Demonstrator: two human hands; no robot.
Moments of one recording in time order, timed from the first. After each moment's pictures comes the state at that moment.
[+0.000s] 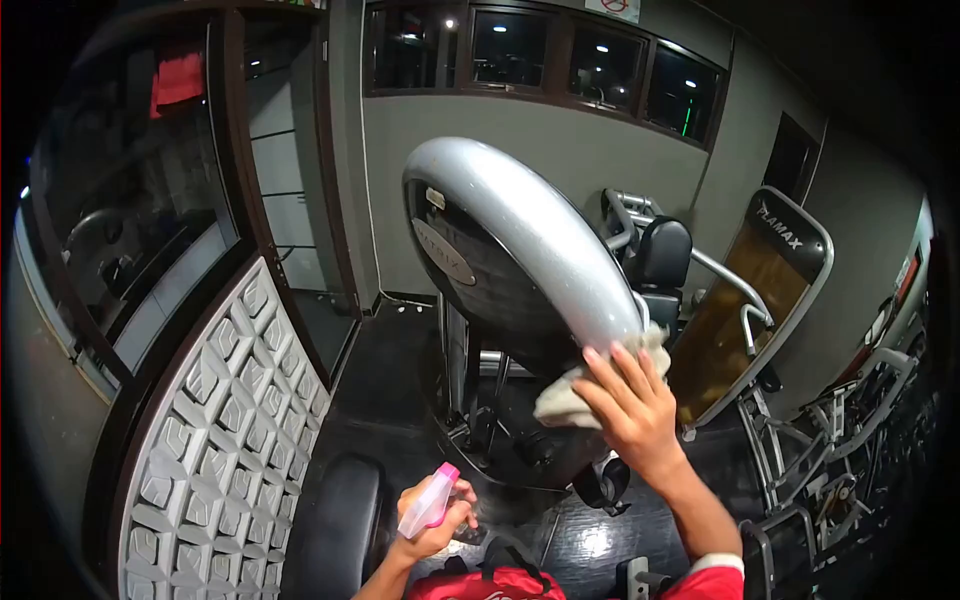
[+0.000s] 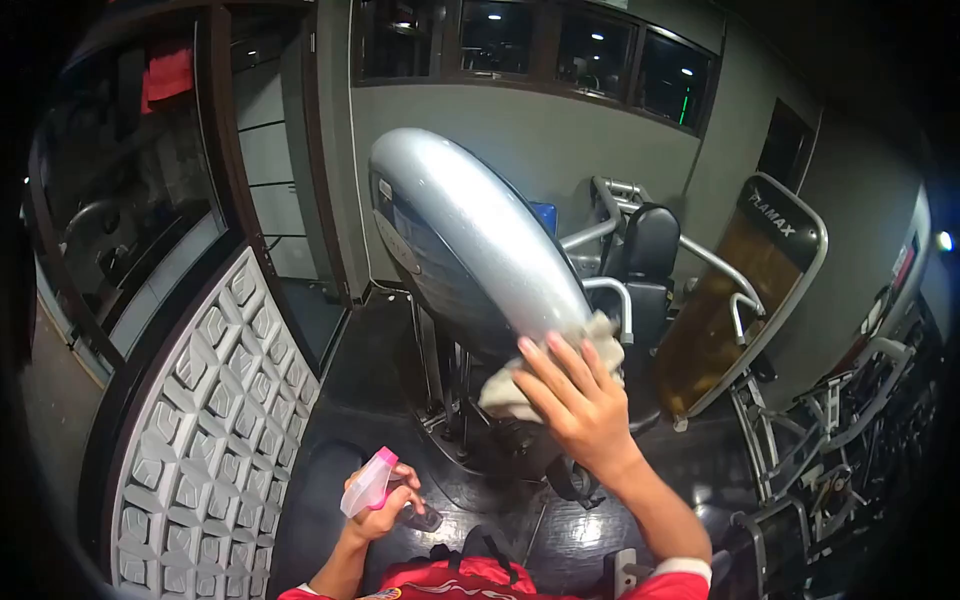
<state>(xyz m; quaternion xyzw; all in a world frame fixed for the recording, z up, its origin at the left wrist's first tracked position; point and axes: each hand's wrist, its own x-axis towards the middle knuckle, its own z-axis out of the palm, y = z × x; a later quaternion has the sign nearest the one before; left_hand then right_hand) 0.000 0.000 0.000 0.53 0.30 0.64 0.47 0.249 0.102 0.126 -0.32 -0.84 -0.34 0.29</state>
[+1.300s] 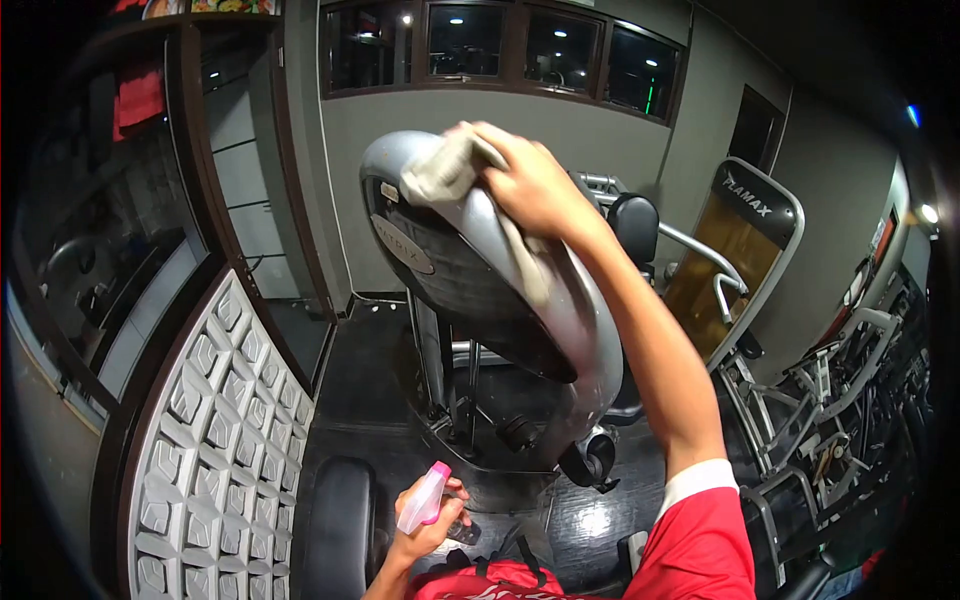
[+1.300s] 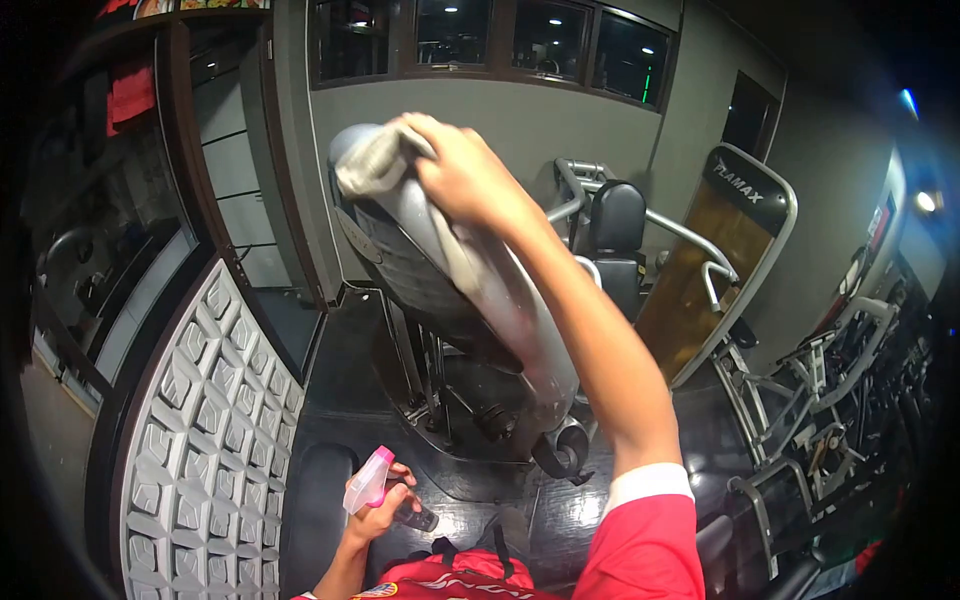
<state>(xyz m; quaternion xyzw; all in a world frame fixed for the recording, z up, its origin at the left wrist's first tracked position) 0.003 -0.008 -0.020 0.50 0.30 0.62 0.52 0.154 0.232 0.271 -0.25 -0.86 0.00 0.45</state>
